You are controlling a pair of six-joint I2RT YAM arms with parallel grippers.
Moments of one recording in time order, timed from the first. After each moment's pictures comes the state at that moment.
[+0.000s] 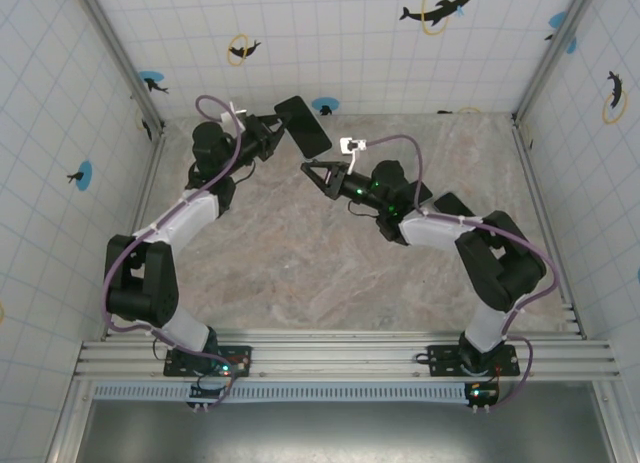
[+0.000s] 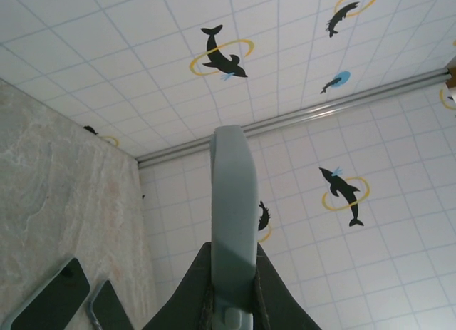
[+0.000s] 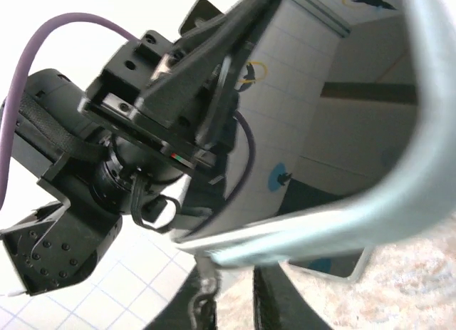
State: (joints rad) left arm -0.25 1.58 1.09 0.58 0.67 -1.31; right arm 0.65 1.74 0.97 0.91 -0.51 0.80
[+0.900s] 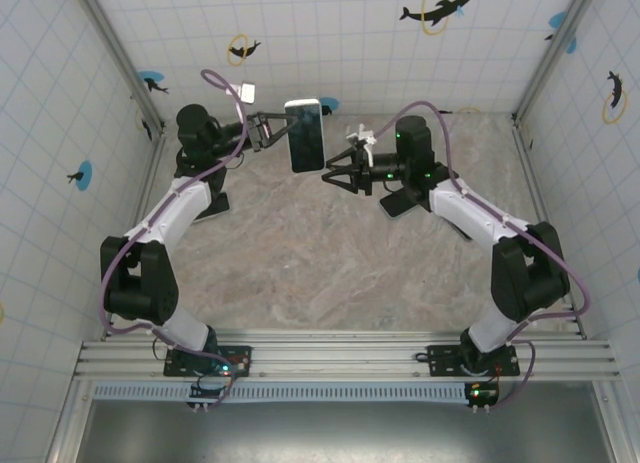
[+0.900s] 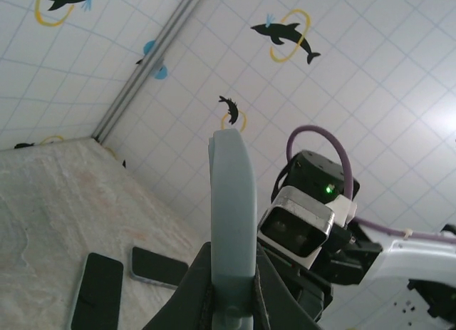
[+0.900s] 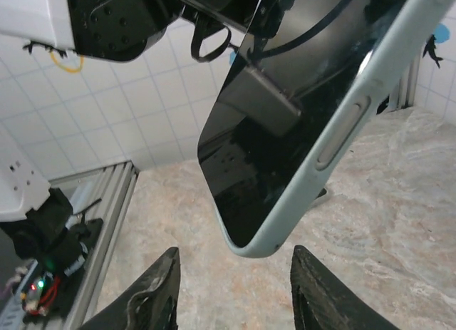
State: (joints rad) left arm -0.21 1.60 1.22 0.57 1.14 -0.82; right arm 0.48 1.64 1.23 0.11 -1.04 -0.09
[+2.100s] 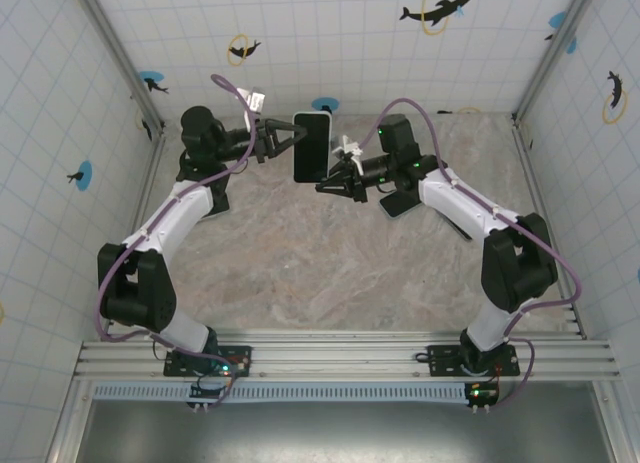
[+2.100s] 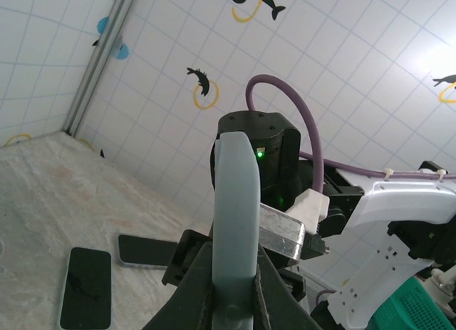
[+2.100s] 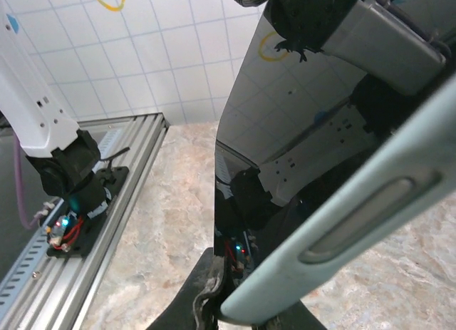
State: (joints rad) left arm -0.25 1.55 1.21 0.52 1.21 -0.71; right arm 0.53 1.71 1.36 -0.21 -1.09 -0.41
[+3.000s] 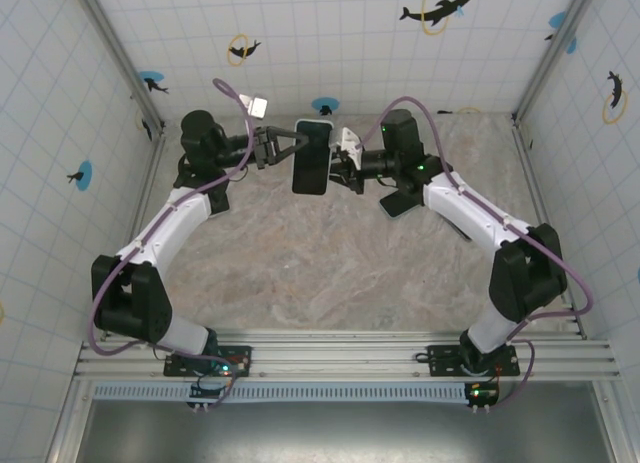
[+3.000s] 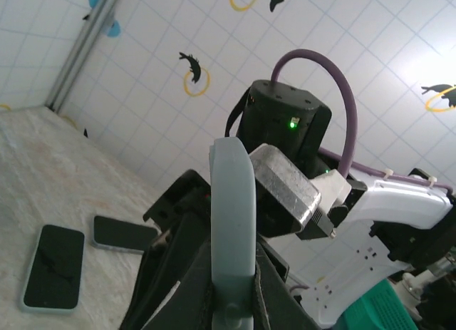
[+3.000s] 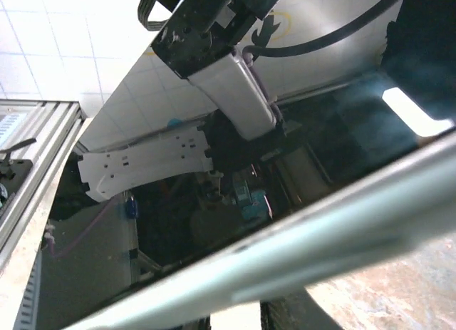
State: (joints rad) left arm -0.27 1.48 1.17 0.43 1.21 -0.74; right arm 0.55 1.64 1.35 -0.11 -0.88 -0.45
